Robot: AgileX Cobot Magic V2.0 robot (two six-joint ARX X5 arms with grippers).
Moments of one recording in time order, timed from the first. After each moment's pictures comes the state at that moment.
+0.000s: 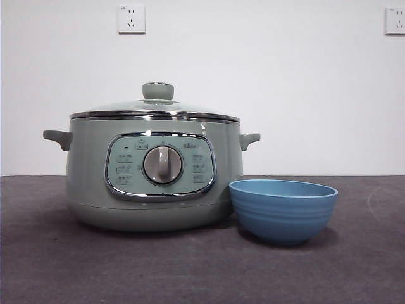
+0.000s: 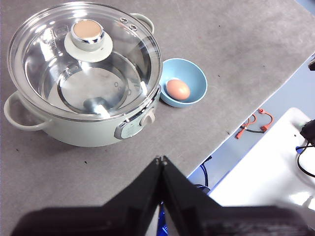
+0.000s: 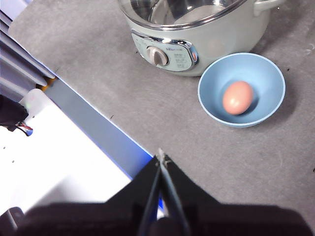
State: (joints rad) left arm -0.46 0.93 1.47 -1.29 0.29 0.03; right arm 0.55 0.69 1.00 -1.06 -0.34 0.05
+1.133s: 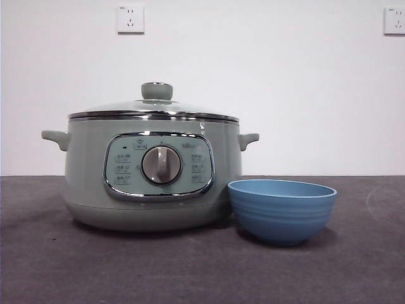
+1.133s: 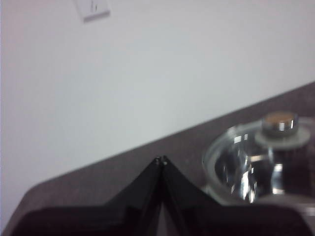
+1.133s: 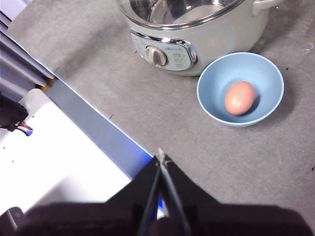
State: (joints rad) left arm -0.05 0.26 0.37 -0.04 0.14 0.25; right arm 0.55 0.69 1.00 -1.06 -0.34 0.05
